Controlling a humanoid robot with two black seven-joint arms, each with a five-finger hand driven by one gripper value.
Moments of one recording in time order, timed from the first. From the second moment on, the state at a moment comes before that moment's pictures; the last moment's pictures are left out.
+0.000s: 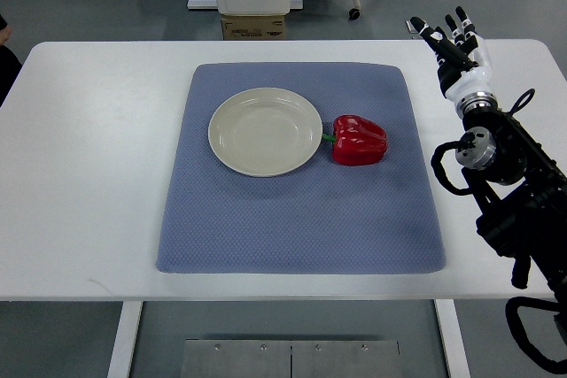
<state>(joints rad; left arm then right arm) -0.01 0.00 -0.21 -0.18 0.05 -0.02 -0.14 0.75 0.00 1.22 0.75 -0.55 -0.15 0.23</state>
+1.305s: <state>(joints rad) -0.01 0.00 -0.21 -0.18 0.05 -0.02 -0.14 0.76 0.00 1.21 0.75 -0.55 -0.15 0.24</state>
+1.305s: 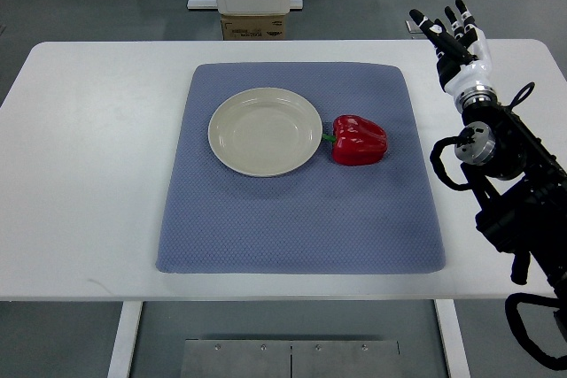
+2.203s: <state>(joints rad) -0.01 0.00 -0.21 -0.18 0.05 -0.02 -0.14 0.76 0.00 1.20 0.75 -0.55 -0.15 0.24</state>
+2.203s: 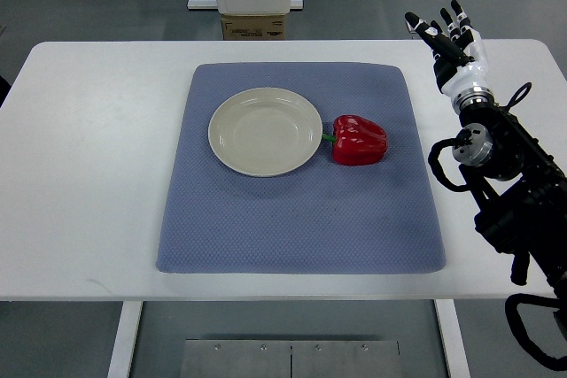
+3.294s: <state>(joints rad) -0.01 0.00 -0.21 -0.18 0.05 -0.02 -0.14 0.77 -0.05 1.11 0.71 -0.48 -0.15 0.24</state>
